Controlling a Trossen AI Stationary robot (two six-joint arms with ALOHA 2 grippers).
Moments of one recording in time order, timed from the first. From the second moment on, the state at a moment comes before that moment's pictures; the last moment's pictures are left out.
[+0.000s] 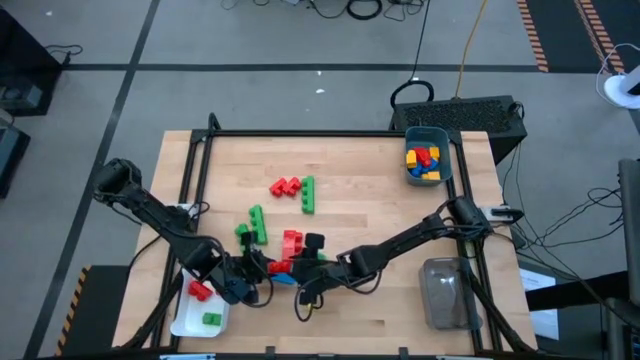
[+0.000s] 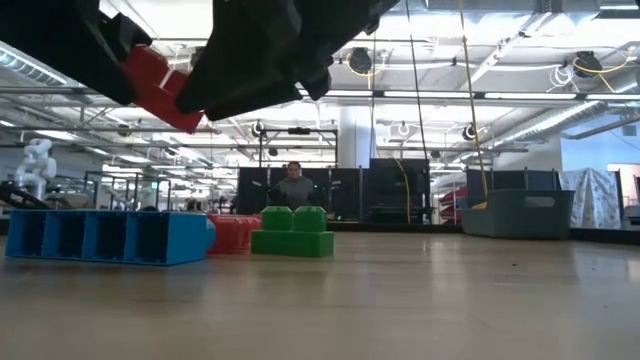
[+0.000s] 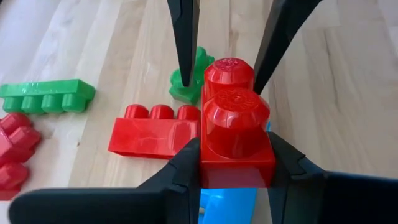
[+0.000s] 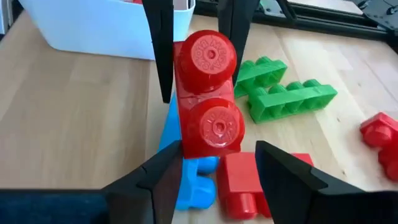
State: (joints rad) left arm -0.69 1.40 0.86 -0.46 -0.56 -0.52; right arm 0.37 2.11 1.53 -0.09 0.49 0.18
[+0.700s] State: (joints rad) left arm -0.80 1.20 0.86 -0.68 -0.46 -0.71; right arm 0.40 2.11 1.53 -0.54 0.63 0.63
